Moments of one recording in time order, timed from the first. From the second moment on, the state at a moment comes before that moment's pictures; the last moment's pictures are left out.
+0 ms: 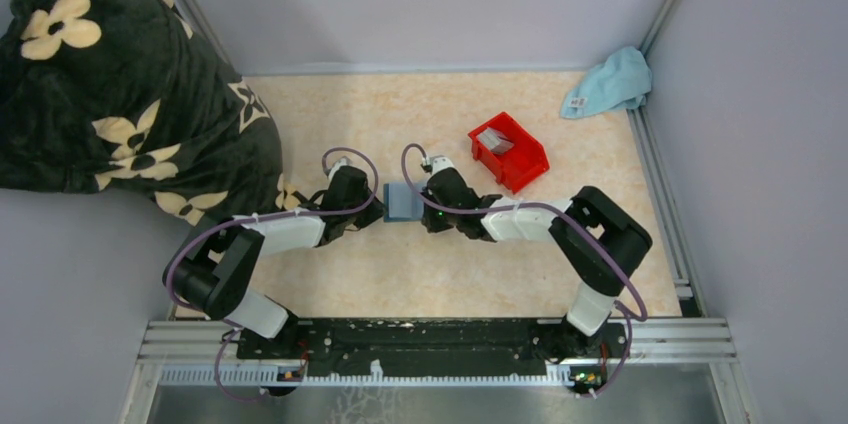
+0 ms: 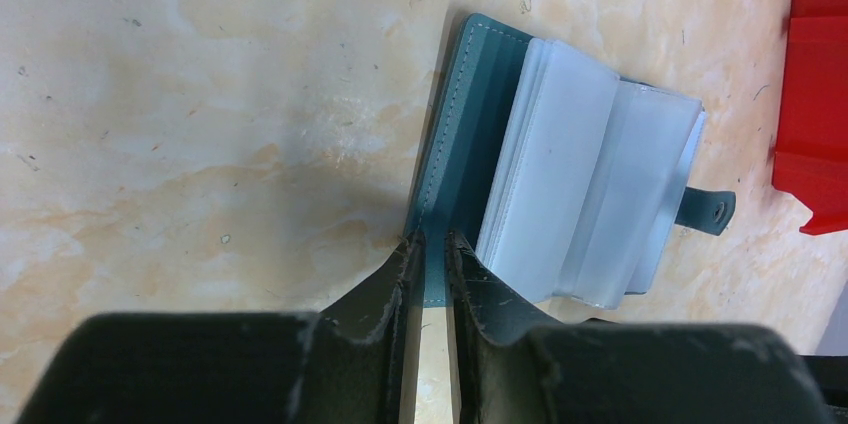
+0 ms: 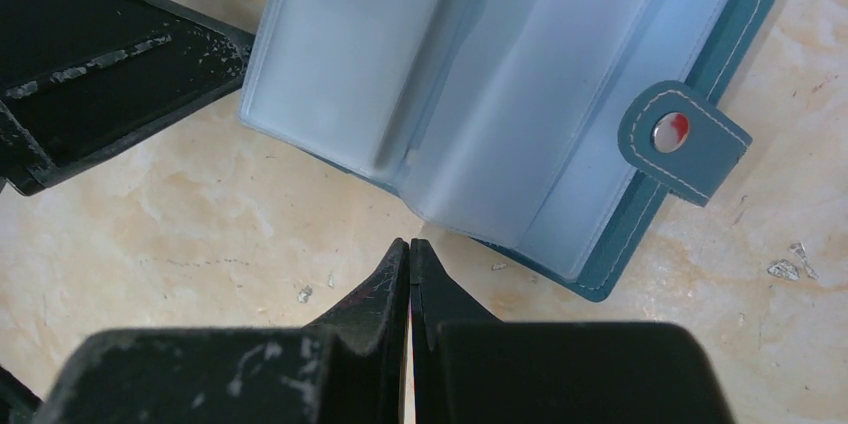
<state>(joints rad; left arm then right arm) -0.54 1.54 0.59 0.15 -0.11 -0.96 0.85 1.70 0.86 0.09 0.05 0.49</state>
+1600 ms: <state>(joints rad) -0.54 1.54 0.58 0.18 -0.10 -0.96 0.88 1.74 0.87 0.21 0.21 0.39</state>
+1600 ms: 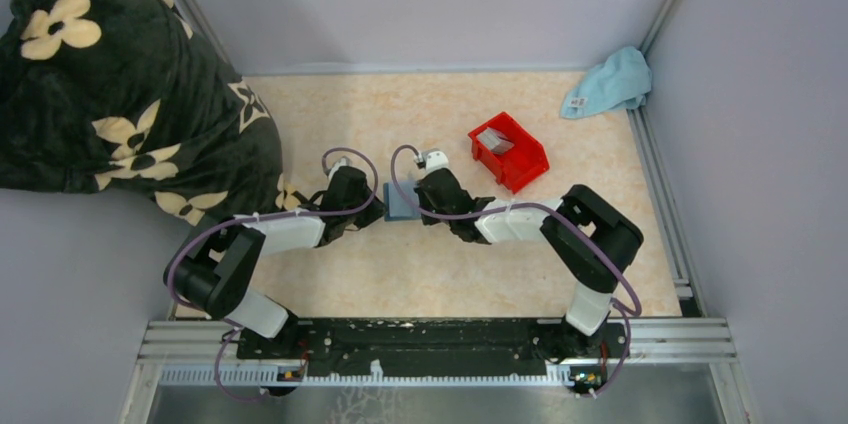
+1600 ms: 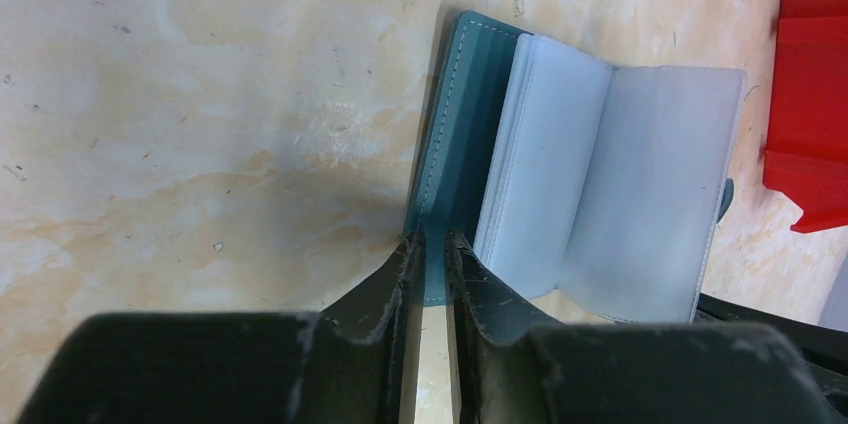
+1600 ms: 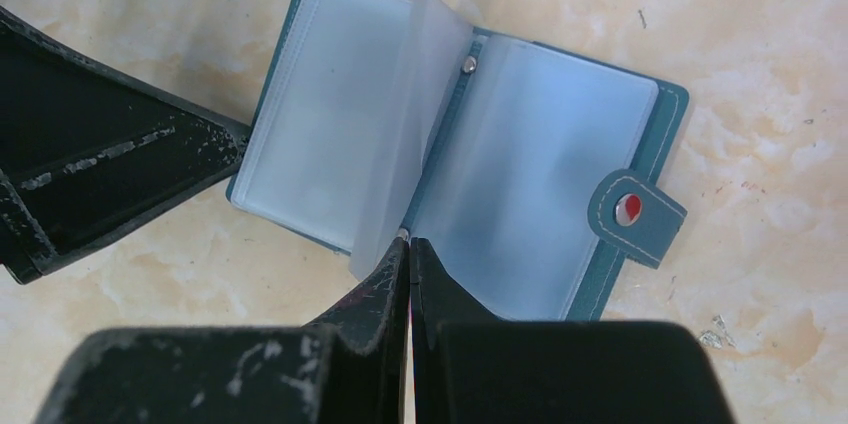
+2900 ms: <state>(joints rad) -0.53 1.54 0.57 0.19 -0.09 -0.96 0.89 1.88 0.99 0.28 0.17 0.36</state>
